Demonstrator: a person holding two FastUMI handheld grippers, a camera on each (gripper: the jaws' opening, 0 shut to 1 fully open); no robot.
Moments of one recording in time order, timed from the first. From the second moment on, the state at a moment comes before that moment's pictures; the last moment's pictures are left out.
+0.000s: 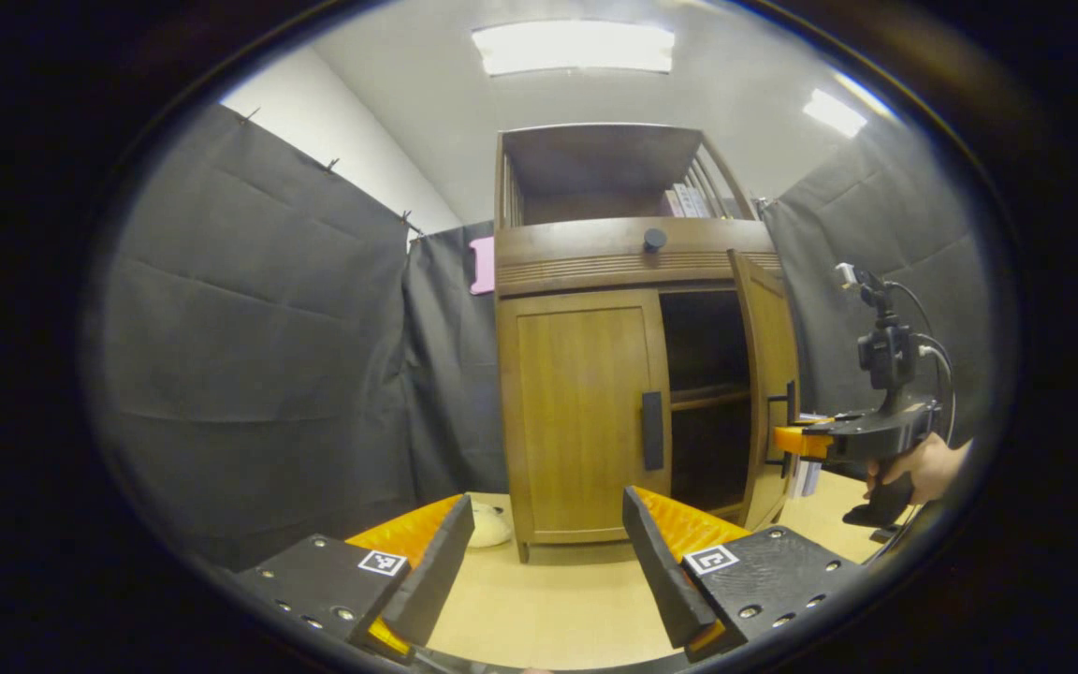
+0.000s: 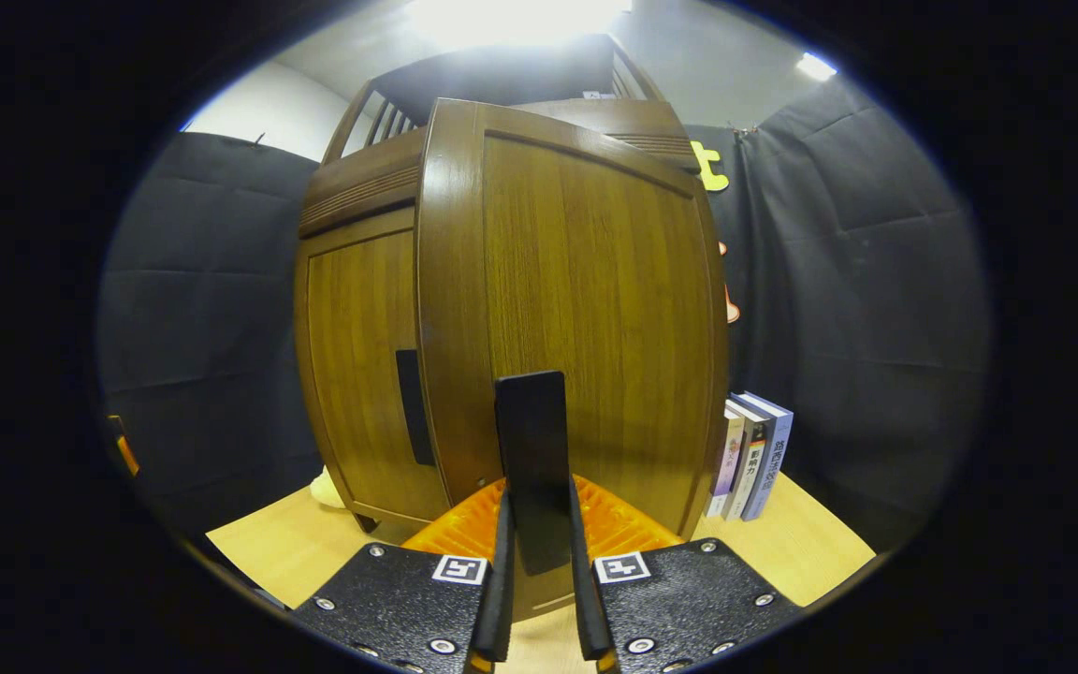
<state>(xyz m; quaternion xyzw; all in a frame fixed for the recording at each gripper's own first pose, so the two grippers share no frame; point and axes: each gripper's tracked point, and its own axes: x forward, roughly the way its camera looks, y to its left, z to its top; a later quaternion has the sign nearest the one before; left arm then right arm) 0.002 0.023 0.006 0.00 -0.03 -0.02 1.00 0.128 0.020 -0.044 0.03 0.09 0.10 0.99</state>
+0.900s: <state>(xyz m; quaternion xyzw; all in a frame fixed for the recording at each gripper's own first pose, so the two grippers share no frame) 0.002 0.013 0.008 0.00 -0.04 -0.09 0.99 0.085 -0.053 -0.041 0.00 0.09 0.05 1.00</state>
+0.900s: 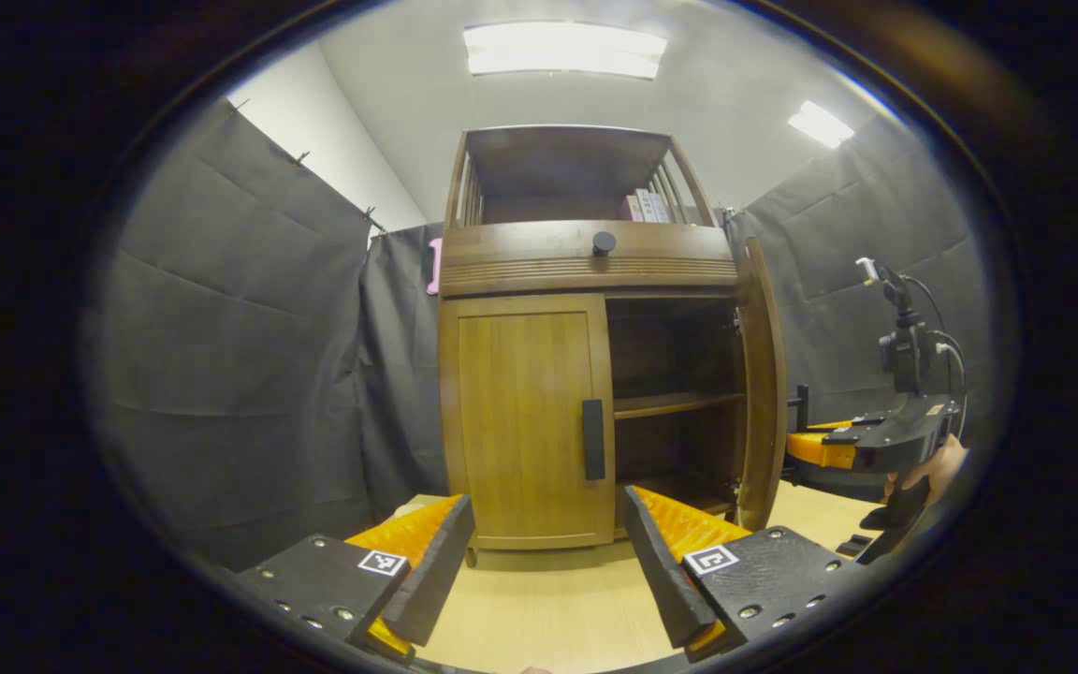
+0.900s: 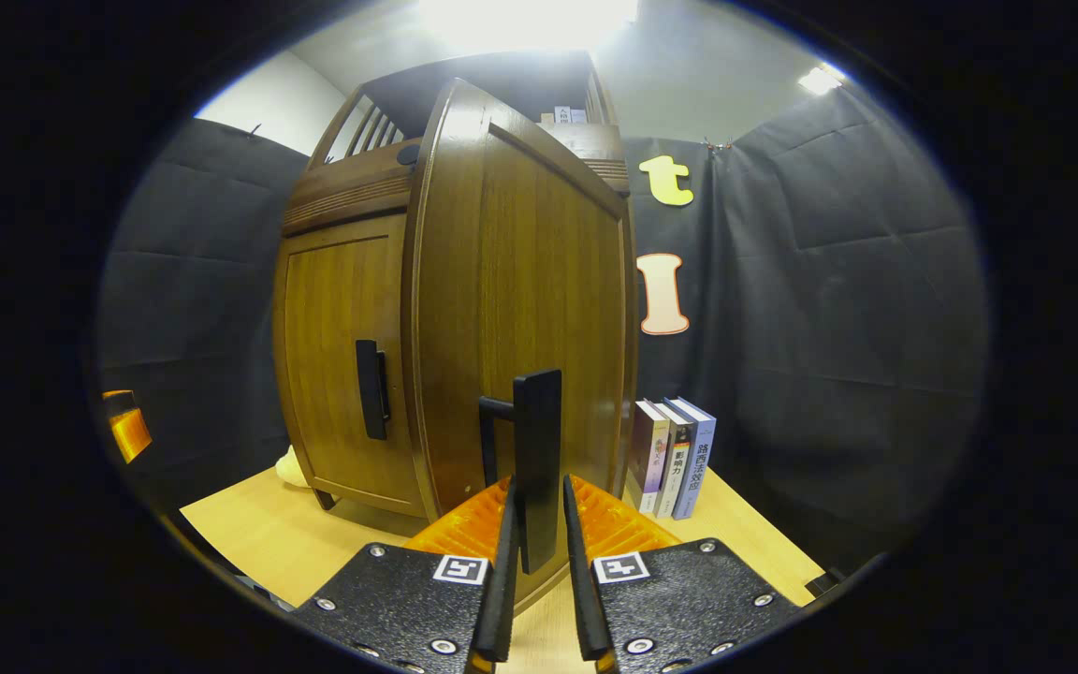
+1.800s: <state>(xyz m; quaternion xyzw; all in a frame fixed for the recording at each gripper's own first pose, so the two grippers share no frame) 0.000 0.008 -0.002 0.01 -0.03 -0.13 0.99 0.059 -0.142 -0.050 0.00 0.09 -0.04 0.99</state>
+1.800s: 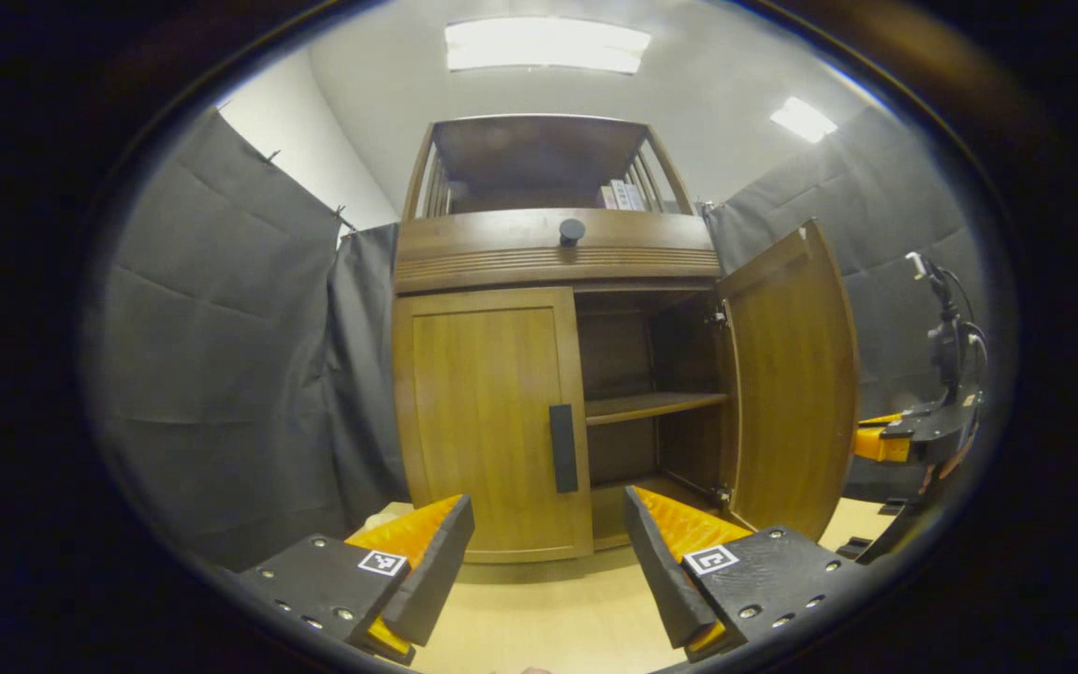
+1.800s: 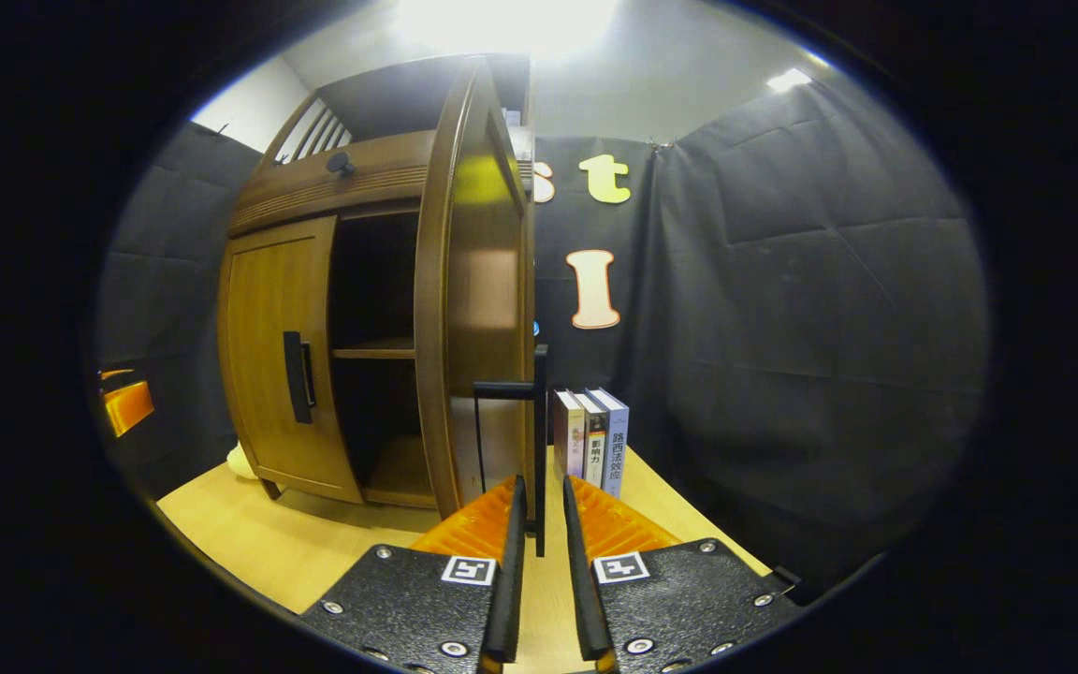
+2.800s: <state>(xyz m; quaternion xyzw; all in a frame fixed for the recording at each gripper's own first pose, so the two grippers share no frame) 0.016 0.011 -0.007 0.01 -0.04 -0.13 0.99 0.013 -0.196 -0.009 -0.03 0.02 -0.08 1.00</state>
